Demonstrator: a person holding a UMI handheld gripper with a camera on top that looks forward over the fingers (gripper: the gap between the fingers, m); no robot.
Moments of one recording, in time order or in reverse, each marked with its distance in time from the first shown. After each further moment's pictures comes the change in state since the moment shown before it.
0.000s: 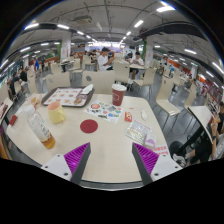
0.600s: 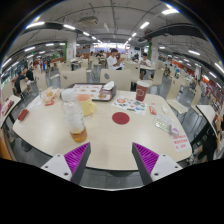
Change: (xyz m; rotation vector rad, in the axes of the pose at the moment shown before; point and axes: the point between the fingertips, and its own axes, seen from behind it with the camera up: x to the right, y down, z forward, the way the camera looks) arm -0.150 0.045 -0.031 0.017 -0.053 -0.008
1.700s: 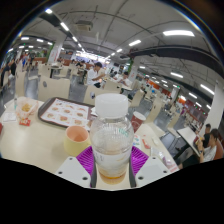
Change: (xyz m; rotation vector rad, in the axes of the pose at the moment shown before) arm -0.056 -0.144 0.105 0.159 0.367 -0.108
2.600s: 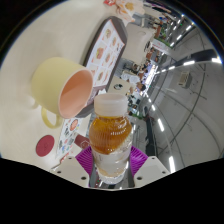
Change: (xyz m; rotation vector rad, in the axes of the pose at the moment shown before) arm 0.008 -0.092 0.112 0.041 0.364 -1.602
